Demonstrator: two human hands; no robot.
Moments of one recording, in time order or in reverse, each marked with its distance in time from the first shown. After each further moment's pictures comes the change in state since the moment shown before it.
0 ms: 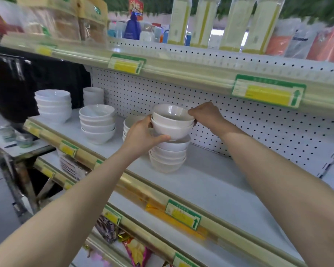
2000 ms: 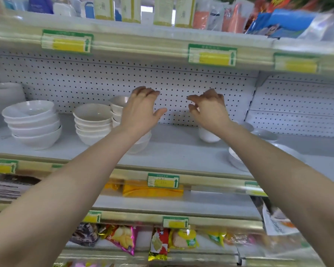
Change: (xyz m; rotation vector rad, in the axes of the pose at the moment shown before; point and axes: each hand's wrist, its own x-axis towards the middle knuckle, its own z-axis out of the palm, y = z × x) left_hand 0.006 0.061 0.034 0.244 -0.059 0.571; right_hand -0.119 0.073 -0.047 -0.874 0.444 -0.150
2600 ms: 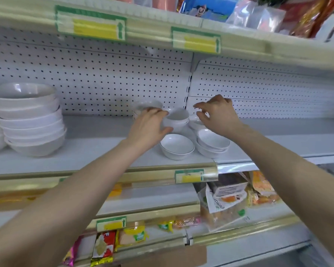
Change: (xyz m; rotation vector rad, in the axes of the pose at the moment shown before) left_hand 0.004 0.194 0.133 -0.239 -0.254 0.139; right_hand -0.104 0.215 -0.050 -0.151 -0.140 0.127
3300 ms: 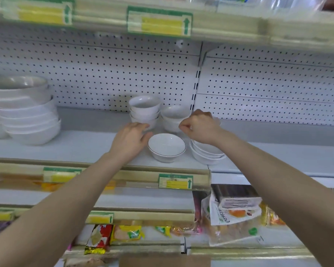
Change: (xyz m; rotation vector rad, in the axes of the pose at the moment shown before) left_hand -0.022 -0.002 0.045 0.057 -0.038 -0.274; right_hand 0.017 0.022 0.068 0.174 -0.347 -0.157
